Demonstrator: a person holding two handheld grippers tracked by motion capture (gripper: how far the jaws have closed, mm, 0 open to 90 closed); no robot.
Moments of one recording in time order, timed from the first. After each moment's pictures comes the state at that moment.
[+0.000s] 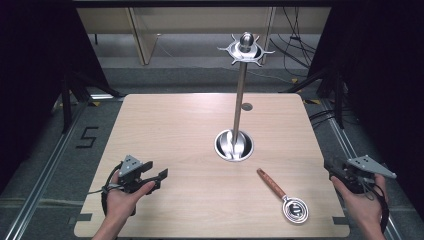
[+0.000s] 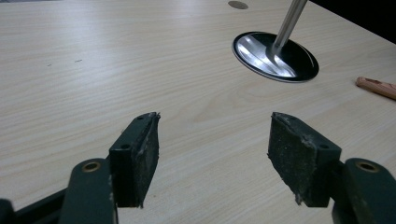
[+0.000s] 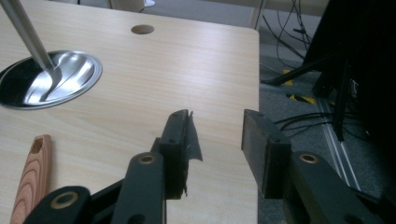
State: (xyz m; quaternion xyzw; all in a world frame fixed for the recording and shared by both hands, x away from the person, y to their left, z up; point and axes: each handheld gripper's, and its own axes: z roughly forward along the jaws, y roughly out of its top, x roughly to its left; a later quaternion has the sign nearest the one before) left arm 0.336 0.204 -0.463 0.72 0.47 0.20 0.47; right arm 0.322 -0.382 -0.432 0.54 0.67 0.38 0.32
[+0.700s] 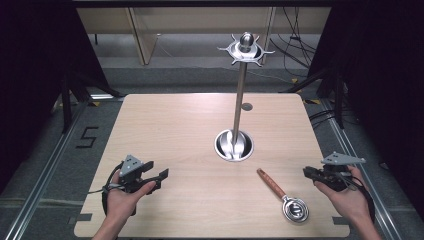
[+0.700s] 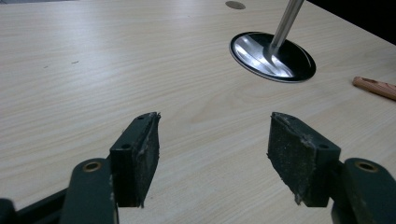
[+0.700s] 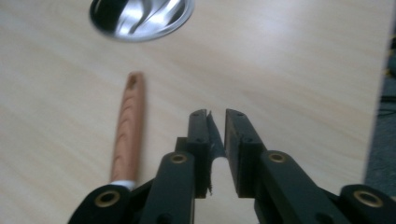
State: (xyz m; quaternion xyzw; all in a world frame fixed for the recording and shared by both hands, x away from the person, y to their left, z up) left arm 0.336 0.202 -0.462 0.72 0.47 0.20 0.47; right arm 0.337 -0.345 -0.432 0.47 0.79 0.34 0.20
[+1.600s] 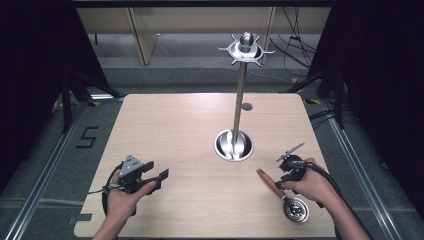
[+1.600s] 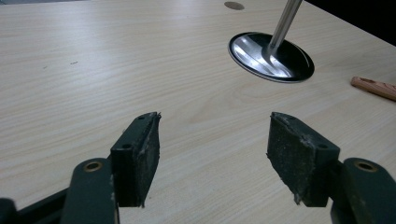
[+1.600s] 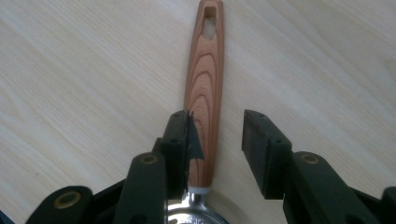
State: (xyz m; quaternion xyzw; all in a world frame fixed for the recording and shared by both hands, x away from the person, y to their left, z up) left arm 0.335 0.202 -0.462 0.72 0.47 0.20 0.47; right arm 0.381 -0.262 -0.449 0.44 0.88 0.15 0.05
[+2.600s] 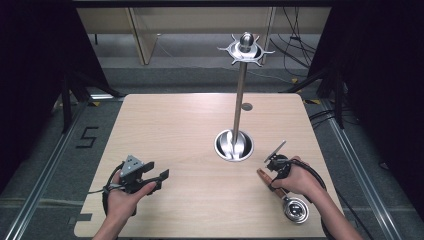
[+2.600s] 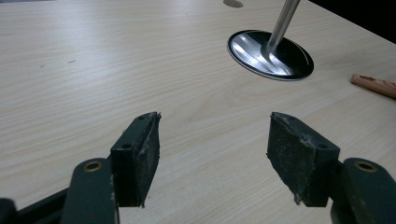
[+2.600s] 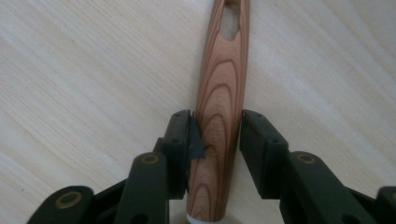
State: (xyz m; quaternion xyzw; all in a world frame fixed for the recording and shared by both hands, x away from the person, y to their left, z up) left arm 0.336 0.201 -0.463 0.72 0.46 0.19 0.47; right arm 0.400 -0.235 -0.467 0.43 0.90 0.07 0.02
